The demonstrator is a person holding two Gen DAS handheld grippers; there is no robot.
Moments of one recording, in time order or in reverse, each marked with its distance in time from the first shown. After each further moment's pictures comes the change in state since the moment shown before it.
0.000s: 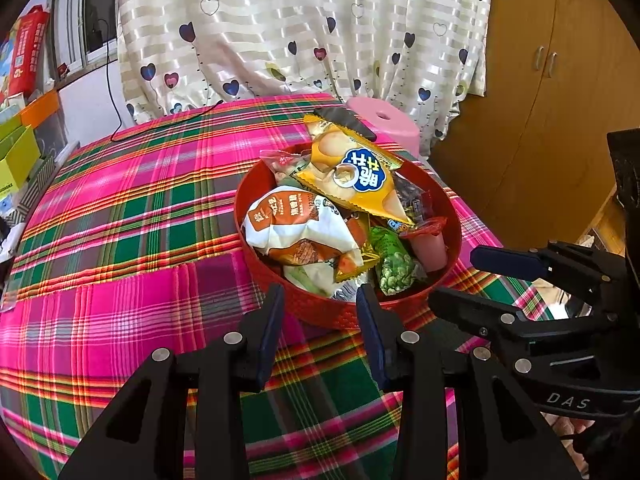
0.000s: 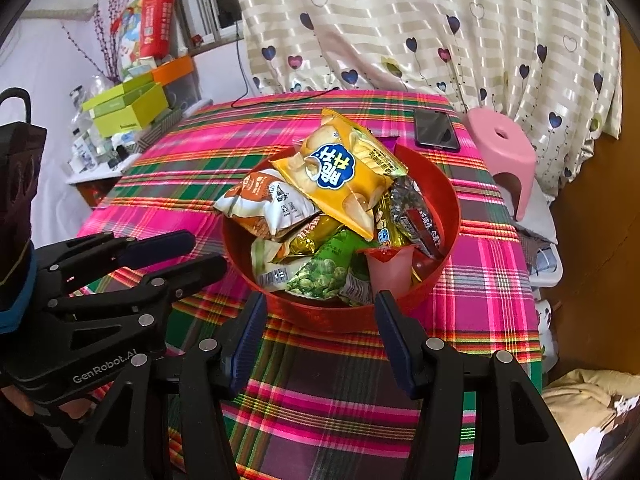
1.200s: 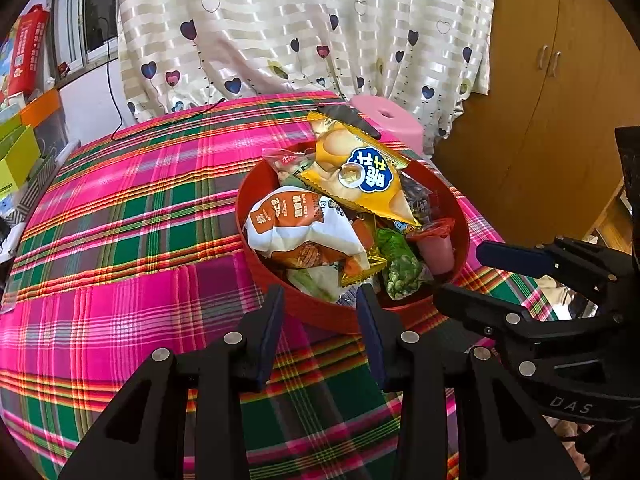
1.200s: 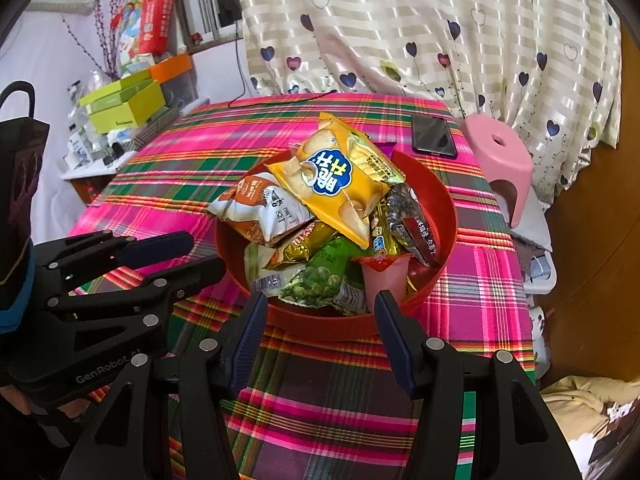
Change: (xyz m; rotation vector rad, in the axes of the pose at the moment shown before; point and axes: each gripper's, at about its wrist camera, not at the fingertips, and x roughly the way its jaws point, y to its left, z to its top) left arm 0.005 0.003 0.000 0.000 0.004 0.005; right arm 0.004 0.000 0.003 -0.023 -0.011 -0.023
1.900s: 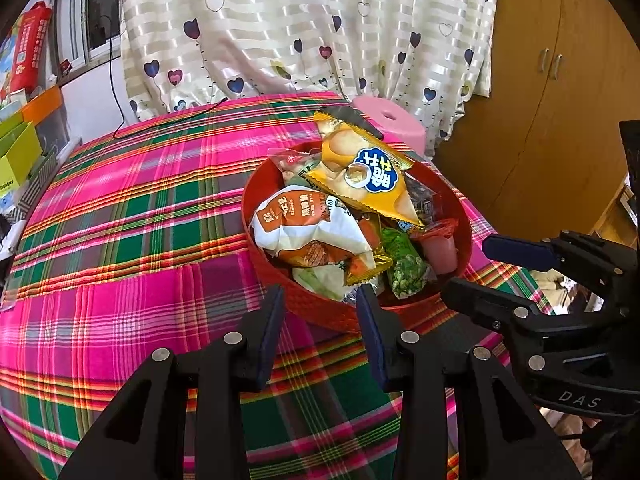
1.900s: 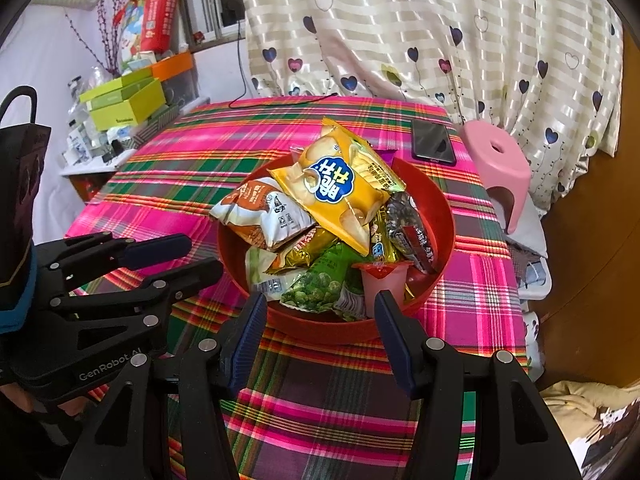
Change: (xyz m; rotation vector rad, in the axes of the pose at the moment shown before) left arm 0.001 0.004 -0.001 -0.007 -0.001 0.000; right arm -0.001 0.007 0.002 -0.013 -0.004 -0.016
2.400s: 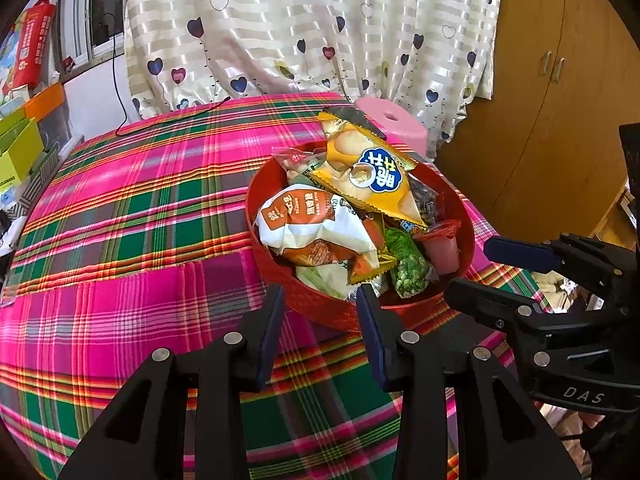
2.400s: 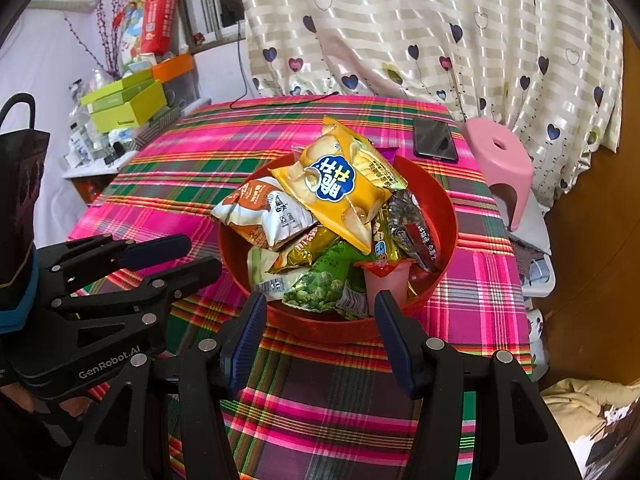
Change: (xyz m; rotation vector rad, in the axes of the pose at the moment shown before) left arm -0.001 0.002 0.000 -0.014 -0.003 0.000; right arm -0.001 -0.001 0.000 0.003 -0.001 0.007
